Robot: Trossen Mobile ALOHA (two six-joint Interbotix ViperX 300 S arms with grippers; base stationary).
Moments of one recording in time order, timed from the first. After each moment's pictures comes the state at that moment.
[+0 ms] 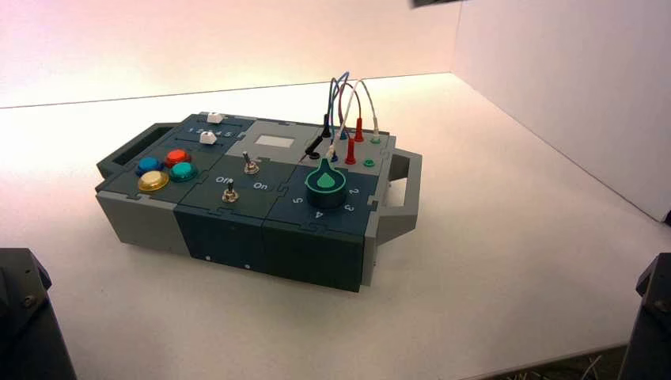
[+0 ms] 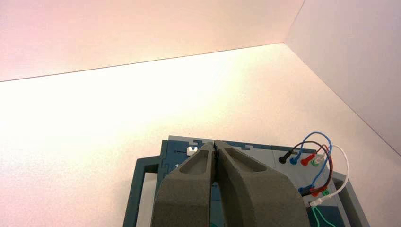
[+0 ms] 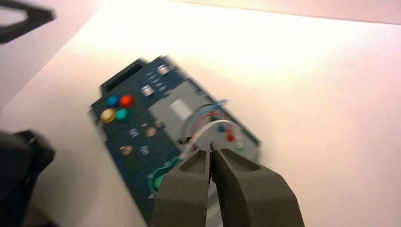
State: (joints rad) left arm -0.24 -1.04 1.20 -0.22 0.34 0.04; right arm 0.73 -0.68 1.02 0.22 0.29 -0.02
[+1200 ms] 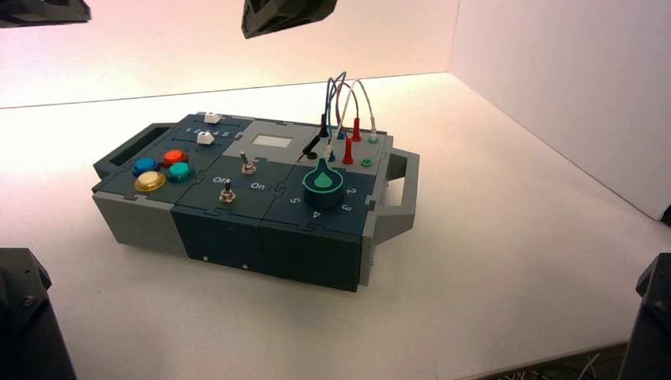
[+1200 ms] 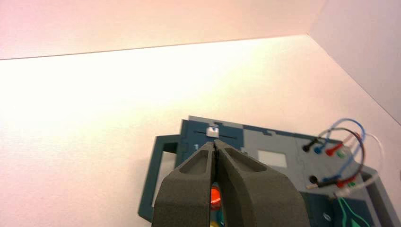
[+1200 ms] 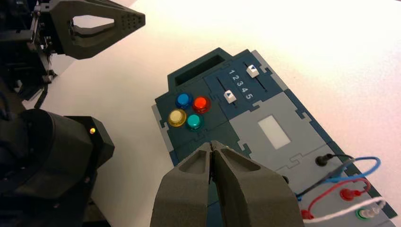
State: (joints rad) left arm -0.13 -1.12 1.30 -0.21 0.35 0.04; right arm 1.02 -0.23 0.73 0.27 0.18 -0.01
